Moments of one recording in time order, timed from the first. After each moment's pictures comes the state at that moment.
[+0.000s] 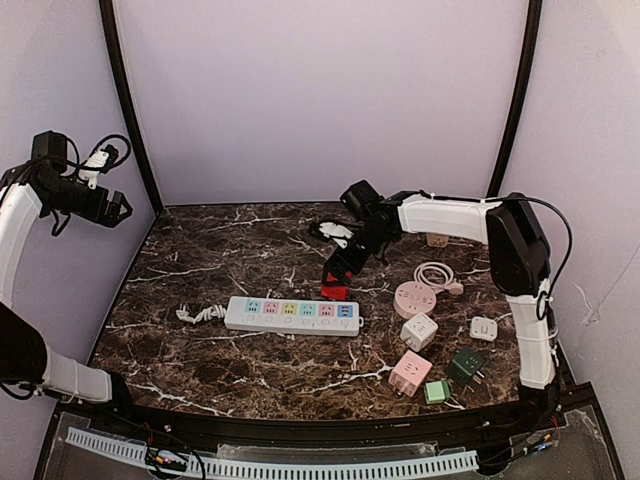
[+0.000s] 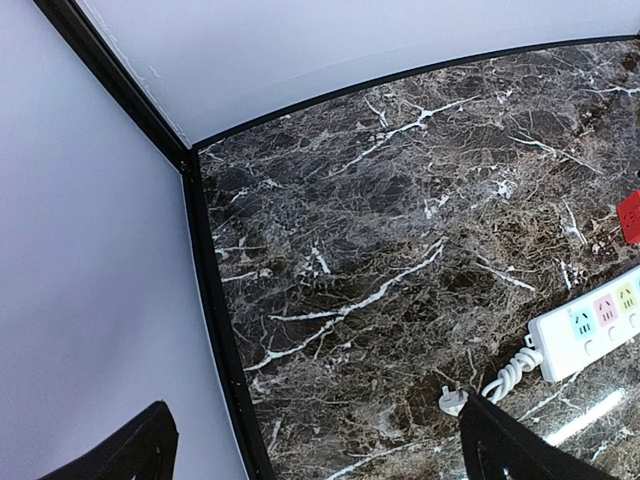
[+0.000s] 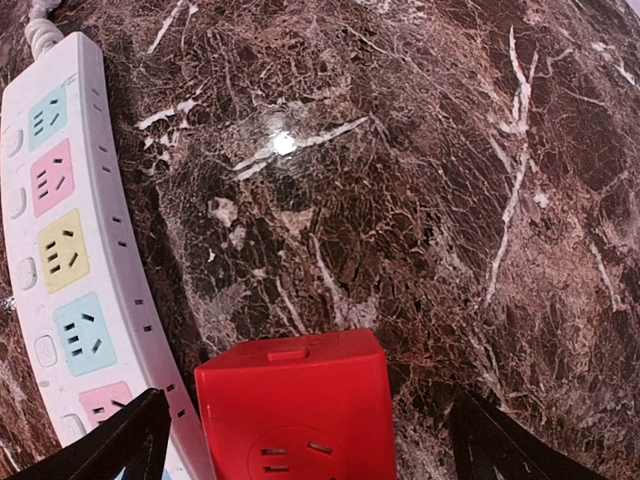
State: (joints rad) left arm 0.27 1.25 1.47 -1.00 0.29 0.48; right arm 0.70 2.18 1.78 -0.65 -0.30 -0.34
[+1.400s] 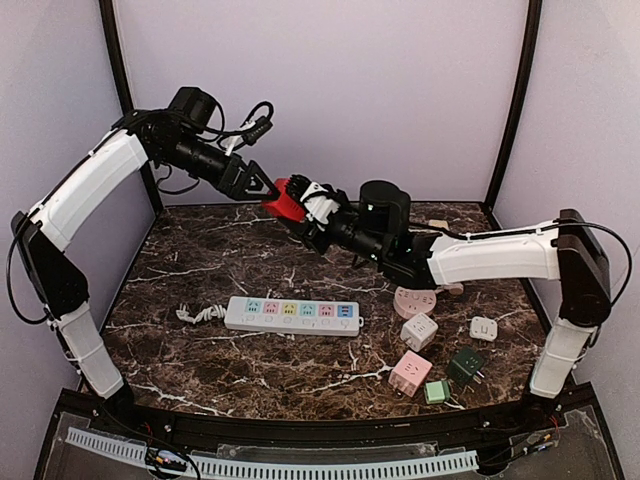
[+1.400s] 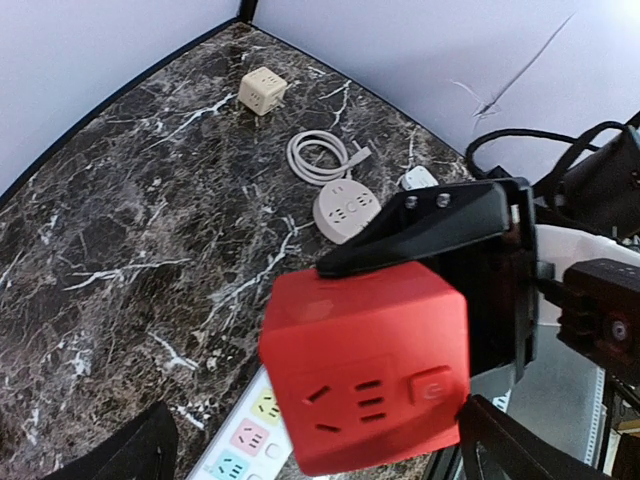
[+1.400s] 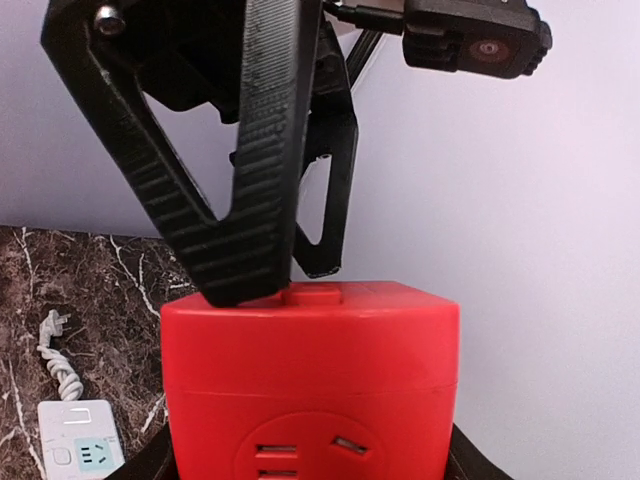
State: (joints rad) left arm -0.46 1.75 2.01 -1.11 0.64 0.21; right arm 0.99 1.77 1.24 0.54 0.04 -0.49
